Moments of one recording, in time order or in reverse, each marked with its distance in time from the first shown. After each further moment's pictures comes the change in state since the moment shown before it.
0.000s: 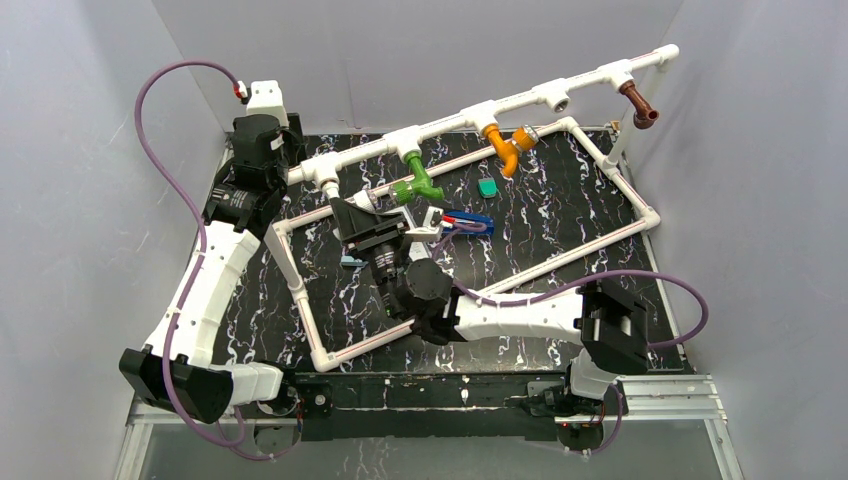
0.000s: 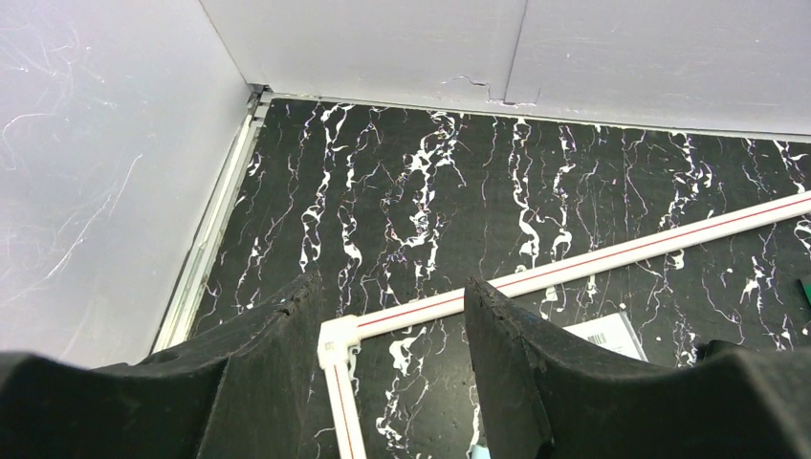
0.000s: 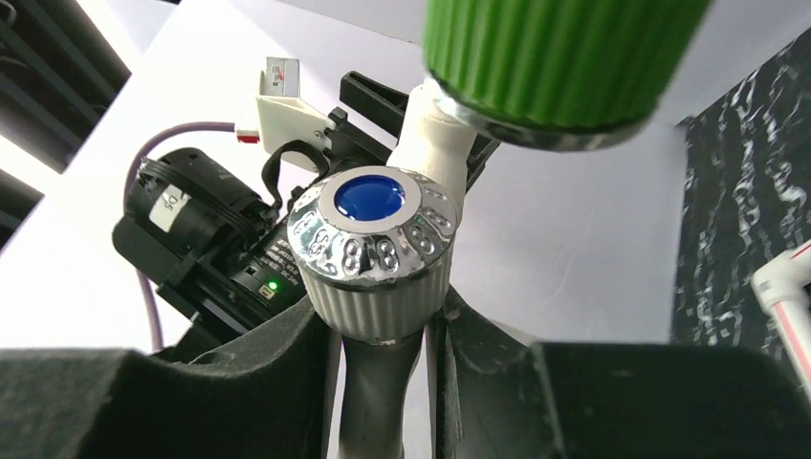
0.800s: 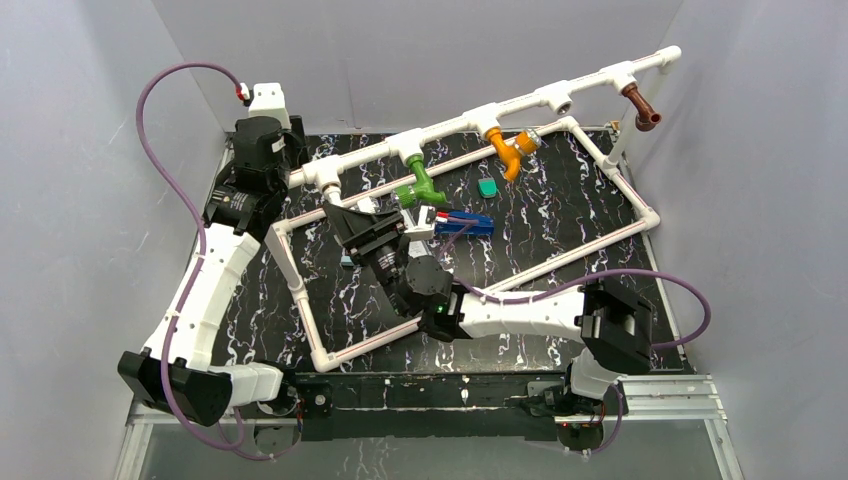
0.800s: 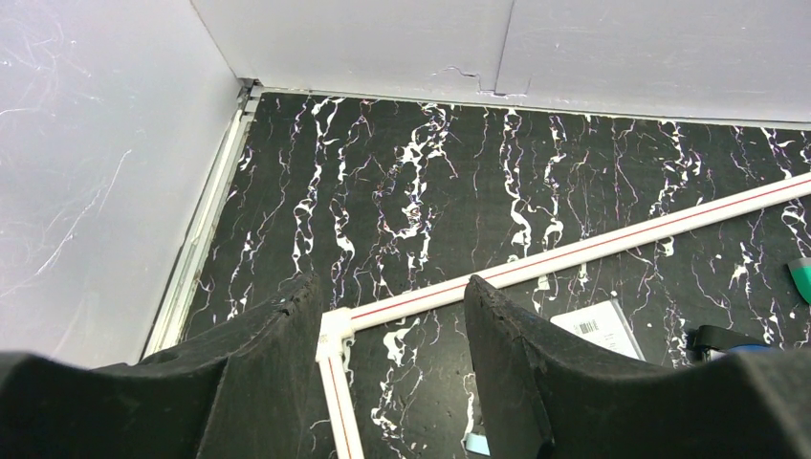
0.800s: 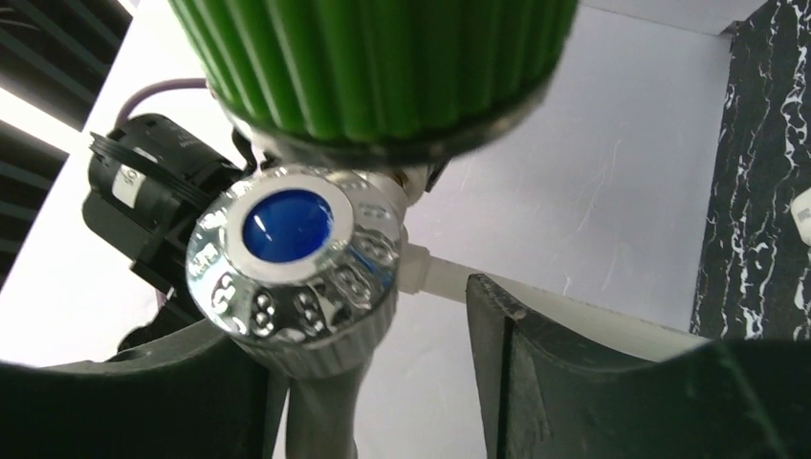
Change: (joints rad) left arm -0.010 -0.010 -0.003 -0.017 0.006 -0.005; right arm -0.031 -0.019 -0.054 -0.071 -0.155 0.231
